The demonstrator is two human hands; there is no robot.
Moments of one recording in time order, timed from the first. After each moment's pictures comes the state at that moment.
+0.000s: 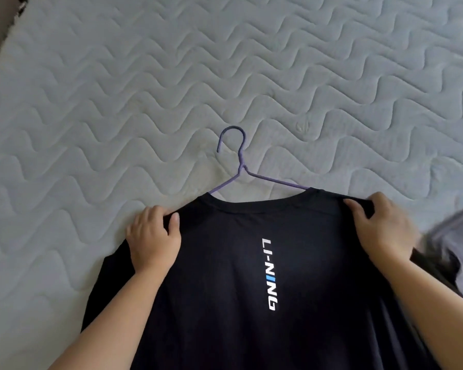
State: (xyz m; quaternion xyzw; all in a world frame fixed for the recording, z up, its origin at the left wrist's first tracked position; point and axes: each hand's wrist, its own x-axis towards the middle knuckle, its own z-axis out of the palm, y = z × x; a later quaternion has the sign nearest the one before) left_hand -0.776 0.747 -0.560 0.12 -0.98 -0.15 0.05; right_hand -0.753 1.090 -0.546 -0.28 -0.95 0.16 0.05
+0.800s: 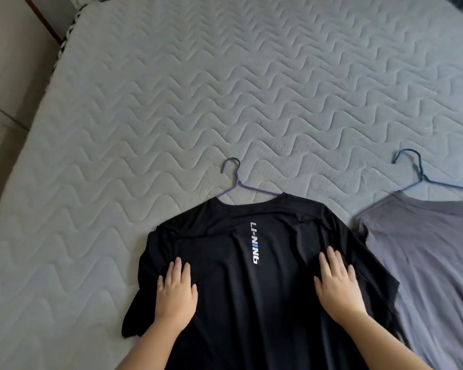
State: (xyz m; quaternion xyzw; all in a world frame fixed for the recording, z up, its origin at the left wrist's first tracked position) left_hand -0.613 0.739 -0.500 0.00 -0.98 0.00 -0.20; right_hand -0.585 1.067 -0.511 -0.10 -0.98 0.03 -0.19
